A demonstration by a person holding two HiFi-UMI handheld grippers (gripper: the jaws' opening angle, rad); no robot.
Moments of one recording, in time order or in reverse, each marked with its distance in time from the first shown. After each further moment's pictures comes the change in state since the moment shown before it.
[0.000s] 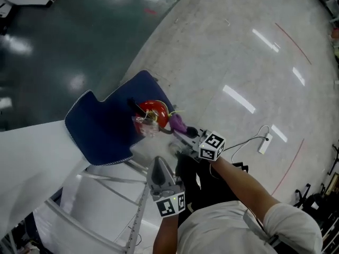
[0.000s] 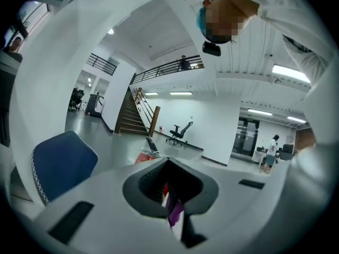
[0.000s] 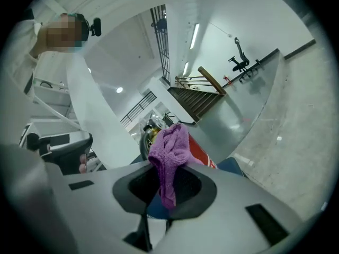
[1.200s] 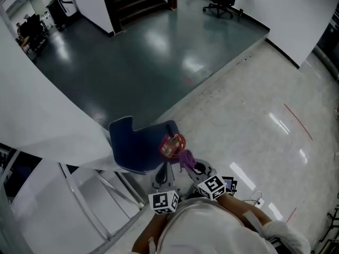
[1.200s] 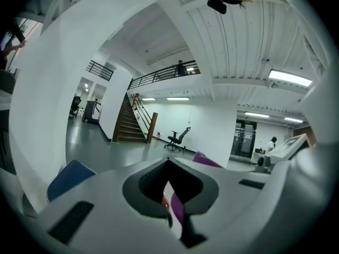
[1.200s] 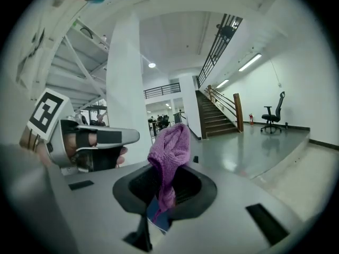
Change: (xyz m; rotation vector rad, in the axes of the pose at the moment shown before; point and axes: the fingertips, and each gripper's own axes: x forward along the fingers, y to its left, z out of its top) left arm -0.041 -0.013 0.125 0.041 -0.047 -0.025; right arm -0.055 0.190 0.114 -0.578 0.082 -0.058
